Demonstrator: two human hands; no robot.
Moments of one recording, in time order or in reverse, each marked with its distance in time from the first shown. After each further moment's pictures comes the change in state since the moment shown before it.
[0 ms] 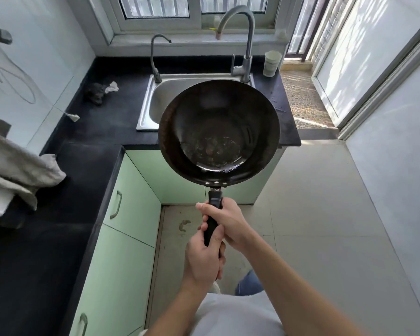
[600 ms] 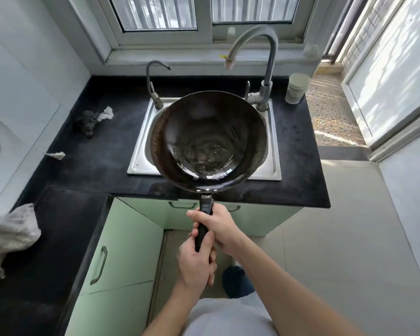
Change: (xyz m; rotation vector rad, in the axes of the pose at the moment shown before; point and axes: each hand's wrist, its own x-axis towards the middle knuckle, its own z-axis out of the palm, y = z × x) left_hand 0.217 0.076 0.043 0.032 0.165 -0.070; right_hand 0.217 -0.095 -0.045 0.056 -0.108 0.098
